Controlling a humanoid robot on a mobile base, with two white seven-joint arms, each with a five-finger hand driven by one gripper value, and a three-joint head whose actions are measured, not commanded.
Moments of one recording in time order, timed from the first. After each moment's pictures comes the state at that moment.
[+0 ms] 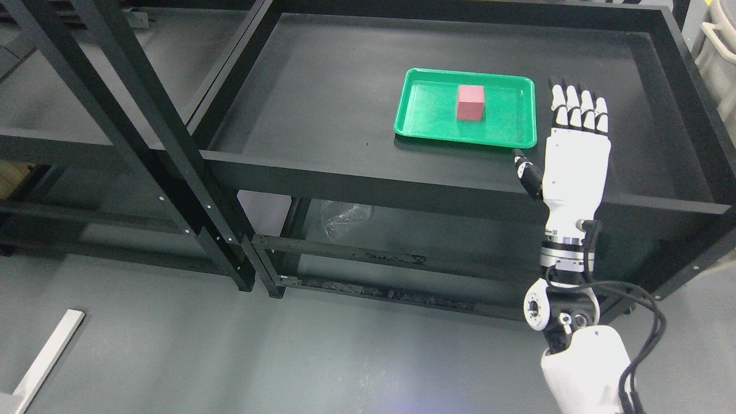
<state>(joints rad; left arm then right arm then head) 0.05 0.00 -0.13 0.00 0.13 -0.12 -0.17 -0.14 0.00 0.20 -1.63 1.29 0.13 -0.50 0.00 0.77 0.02</state>
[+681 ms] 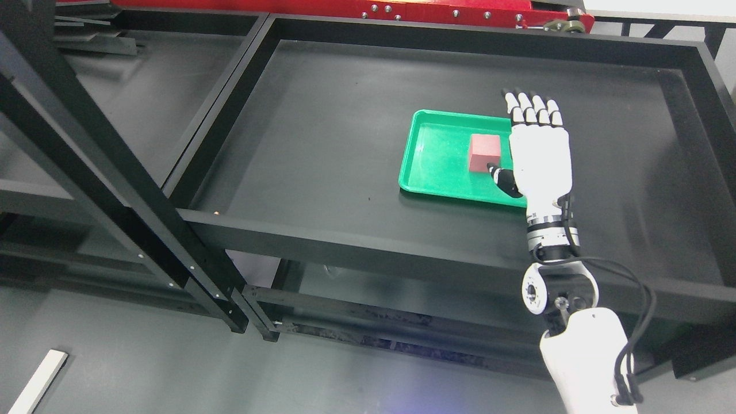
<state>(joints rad) 0.05 0.00 -0.13 0.00 0.13 -0.12 -0.17 -0.19 0.00 0.20 -1.60 1.28 0.11 -0.14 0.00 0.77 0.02</state>
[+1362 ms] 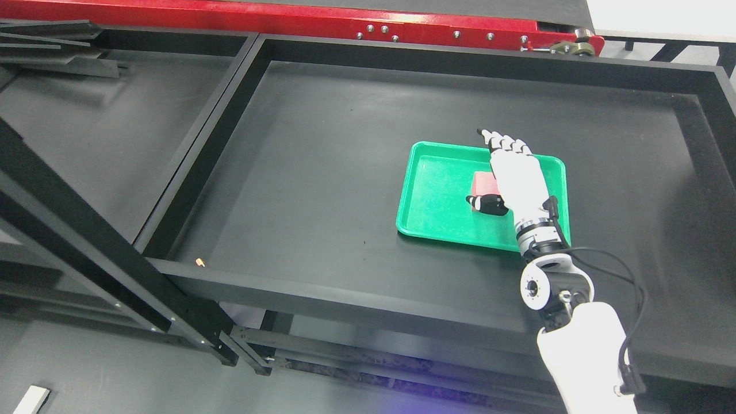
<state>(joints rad) 0.05 0.00 -0.13 0.00 0.13 -0.12 -0.17 -0.21 0.00 0.20 -1.52 1.12 0.10 0.08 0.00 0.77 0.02</state>
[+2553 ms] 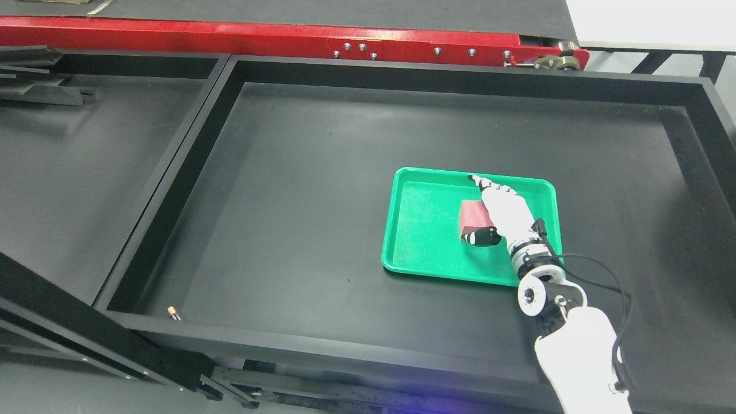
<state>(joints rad) 0.05 0.00 -0.13 0.00 0.13 -0.12 -0.17 -0.22 0.00 0.20 -1.38 1.07 0.10 0.20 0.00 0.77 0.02</state>
